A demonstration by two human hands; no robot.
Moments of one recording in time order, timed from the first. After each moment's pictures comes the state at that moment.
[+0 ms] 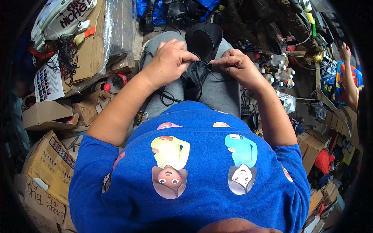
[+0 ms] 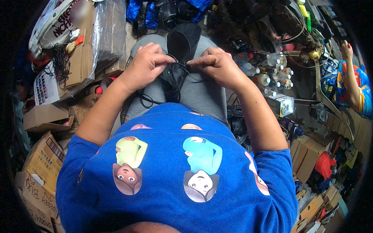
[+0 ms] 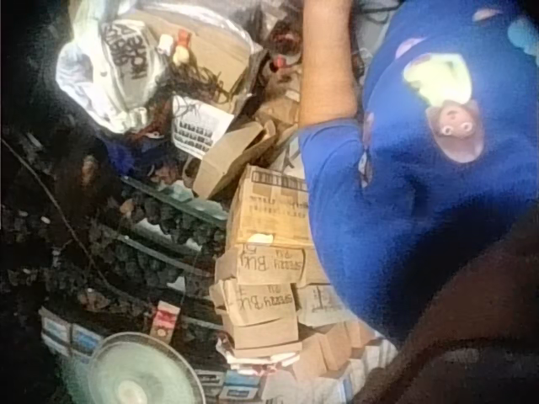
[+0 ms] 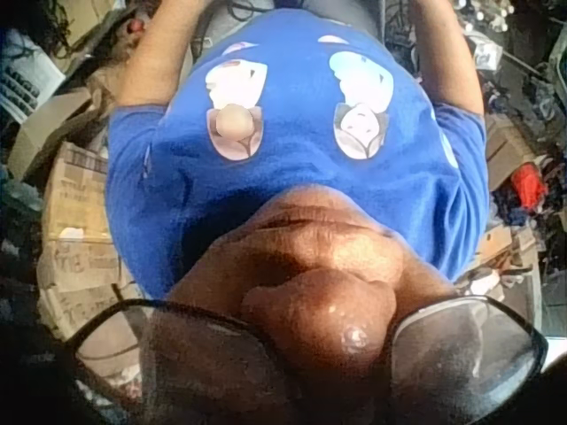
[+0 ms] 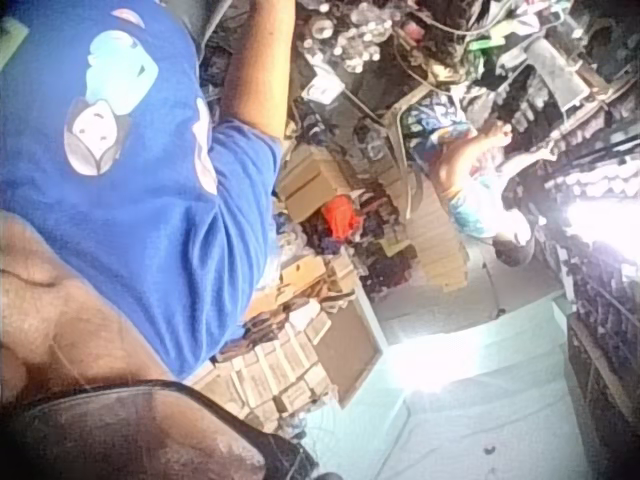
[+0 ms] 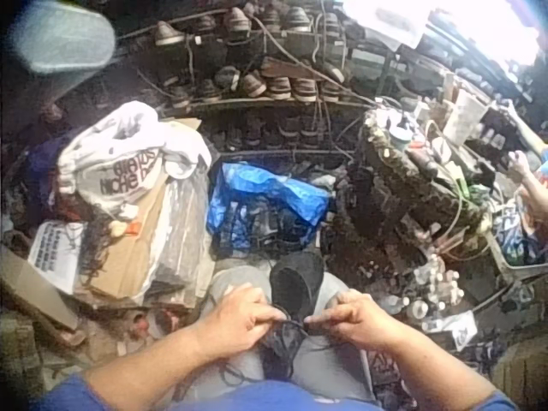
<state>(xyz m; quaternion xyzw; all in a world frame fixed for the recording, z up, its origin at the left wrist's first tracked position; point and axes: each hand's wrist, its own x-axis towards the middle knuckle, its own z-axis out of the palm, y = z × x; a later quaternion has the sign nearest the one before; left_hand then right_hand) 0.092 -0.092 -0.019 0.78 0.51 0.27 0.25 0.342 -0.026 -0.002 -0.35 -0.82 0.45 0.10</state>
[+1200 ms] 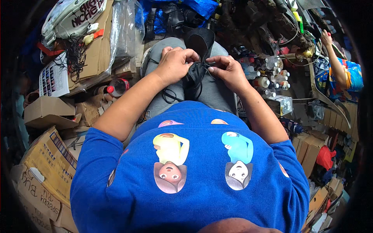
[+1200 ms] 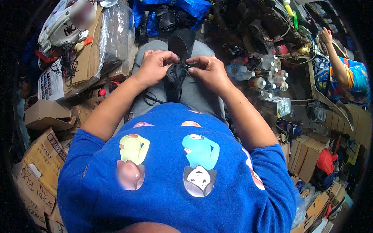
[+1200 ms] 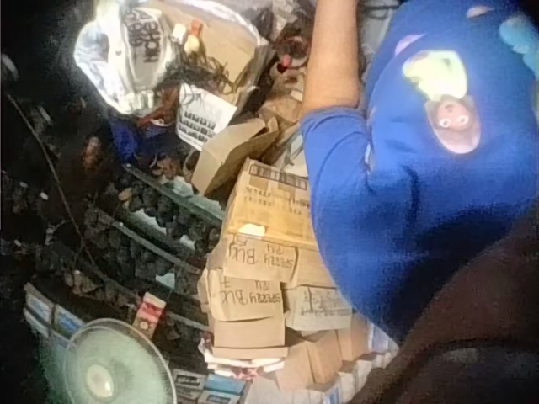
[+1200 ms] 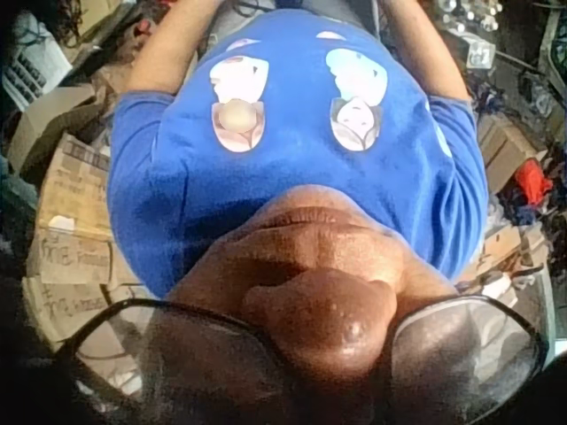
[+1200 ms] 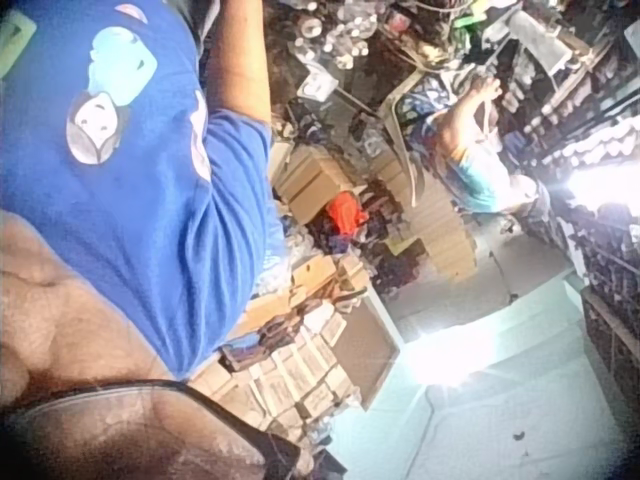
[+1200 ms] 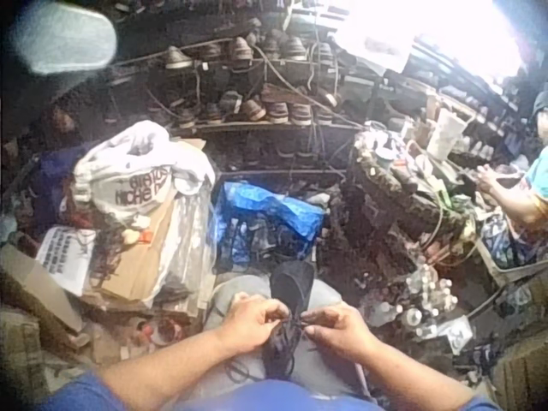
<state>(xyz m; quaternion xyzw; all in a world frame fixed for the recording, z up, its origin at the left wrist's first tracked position) 0.111 -0.097 -0.030 0.70 0.58 0.28 0.30 0.327 -0.060 -0.017 -0.45 -0.71 0.50 0.20</state>
